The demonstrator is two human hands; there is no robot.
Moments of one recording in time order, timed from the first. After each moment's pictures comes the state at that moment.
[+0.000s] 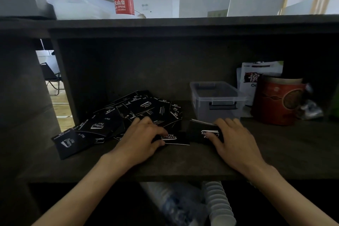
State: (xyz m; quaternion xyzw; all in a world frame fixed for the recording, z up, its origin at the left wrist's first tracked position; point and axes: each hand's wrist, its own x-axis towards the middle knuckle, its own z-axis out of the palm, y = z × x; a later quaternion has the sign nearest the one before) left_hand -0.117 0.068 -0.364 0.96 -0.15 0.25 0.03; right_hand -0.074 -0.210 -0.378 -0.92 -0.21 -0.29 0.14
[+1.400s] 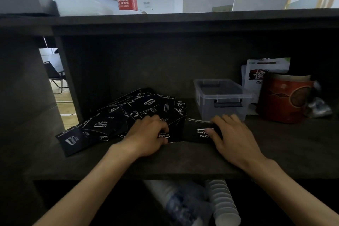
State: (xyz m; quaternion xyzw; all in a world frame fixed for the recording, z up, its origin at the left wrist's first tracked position) left_hand -0.123 0.054 -0.340 0.99 -0.04 0.09 0.05; right_hand -0.070 -0.196 -0.375 -0.92 -0.25 -0.28 0.12
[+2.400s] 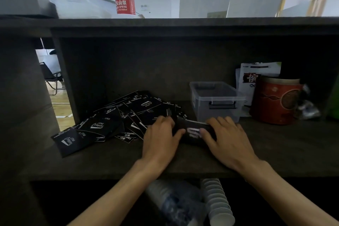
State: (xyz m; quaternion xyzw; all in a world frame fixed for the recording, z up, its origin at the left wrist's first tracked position) left_hand -0.113 0.000 -0.377 0.91 0.01 0.35 0.22; right_hand -0.076 -0.195 -0.375 -0.92 -0.23 -0.29 0.12
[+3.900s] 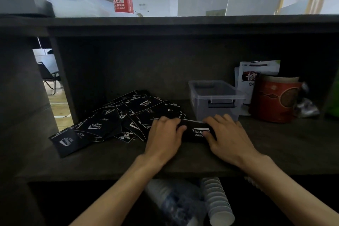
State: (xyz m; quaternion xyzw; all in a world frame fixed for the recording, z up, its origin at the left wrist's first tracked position) left_hand -0.100 0.000 -0.379 0.91 -0.06 0.35 0.21; right_hand -0.070 -0.198 -0.368 -0.93 -0.26 -0.24 0.09
